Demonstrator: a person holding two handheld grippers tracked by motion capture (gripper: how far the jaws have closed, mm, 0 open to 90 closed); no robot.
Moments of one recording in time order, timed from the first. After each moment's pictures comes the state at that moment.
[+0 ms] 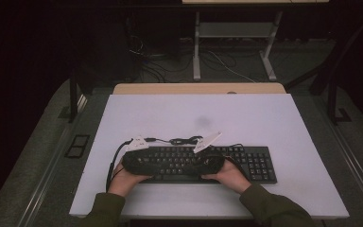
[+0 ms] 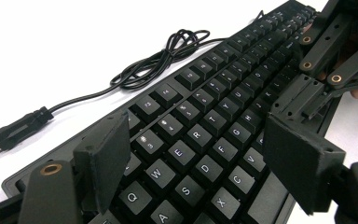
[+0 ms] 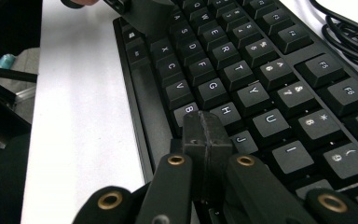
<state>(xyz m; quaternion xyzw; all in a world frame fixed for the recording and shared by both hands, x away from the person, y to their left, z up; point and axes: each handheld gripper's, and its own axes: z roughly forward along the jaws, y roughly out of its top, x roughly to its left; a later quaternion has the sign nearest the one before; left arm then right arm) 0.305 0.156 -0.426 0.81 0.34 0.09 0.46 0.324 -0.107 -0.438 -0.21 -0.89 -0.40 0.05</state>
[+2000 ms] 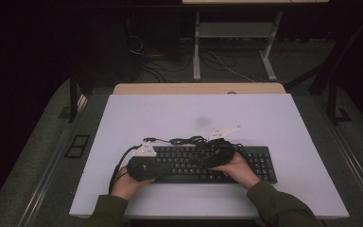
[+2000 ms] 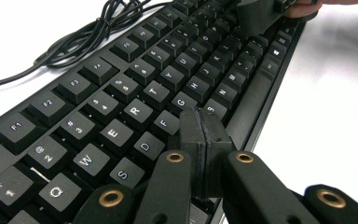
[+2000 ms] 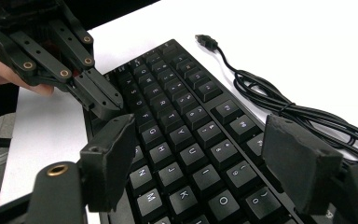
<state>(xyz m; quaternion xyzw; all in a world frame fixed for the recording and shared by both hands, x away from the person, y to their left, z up) 0.296 0.143 -0.433 0.86 0.28 0.02 0.43 0.340 -0.139 -0.430 -0.27 -0.83 -0.49 0.00</state>
